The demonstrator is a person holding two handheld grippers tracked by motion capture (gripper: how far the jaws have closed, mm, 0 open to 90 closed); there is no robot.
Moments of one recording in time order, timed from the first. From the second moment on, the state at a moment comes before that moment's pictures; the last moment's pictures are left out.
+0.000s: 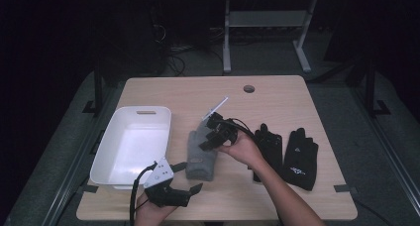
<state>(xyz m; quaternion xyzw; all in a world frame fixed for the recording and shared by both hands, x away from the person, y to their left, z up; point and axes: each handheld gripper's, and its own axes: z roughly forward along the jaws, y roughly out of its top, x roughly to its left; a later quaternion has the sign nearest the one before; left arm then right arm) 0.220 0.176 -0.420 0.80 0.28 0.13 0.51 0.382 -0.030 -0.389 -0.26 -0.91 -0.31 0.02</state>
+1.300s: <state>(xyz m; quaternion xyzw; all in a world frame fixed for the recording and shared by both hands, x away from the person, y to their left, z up) 0.225 0.174 -0.421 0.80 0.30 0.12 0.51 0.423 -0.074 -0.400 -0.39 -0.85 -0.35 0.03</state>
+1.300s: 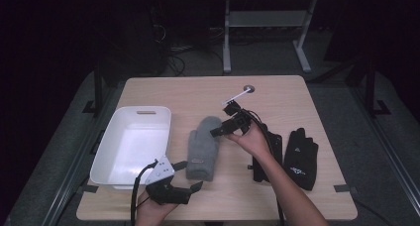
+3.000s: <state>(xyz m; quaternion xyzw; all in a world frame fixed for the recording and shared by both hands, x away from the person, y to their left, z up) 0.232 0.175 -0.419 0.79 0.31 0.09 0.52 0.456 -0.063 -0.460 -0.45 -0.79 -0.39 0.13</state>
